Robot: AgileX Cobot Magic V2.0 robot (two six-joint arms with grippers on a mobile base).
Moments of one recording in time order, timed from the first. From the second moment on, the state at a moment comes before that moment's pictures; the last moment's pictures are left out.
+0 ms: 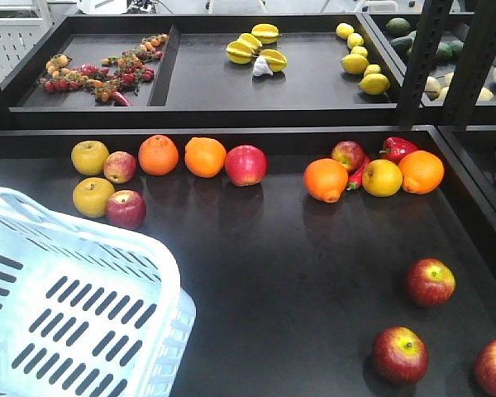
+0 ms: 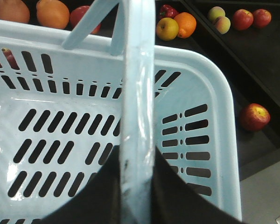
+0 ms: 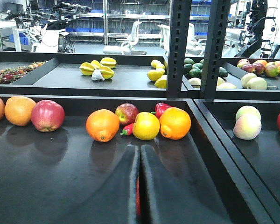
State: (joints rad) left arm -0.35 0.46 -0.76 -0.28 0.93 -0.08; right arm 0.00 -0.01 0.03 -0.12 0.11 0.08
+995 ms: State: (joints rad) left arm -0.35 0.46 -0.76 -0.28 0.92 -0.08; right arm 0.00 -0.01 0.03 -0.12 0.11 0.08
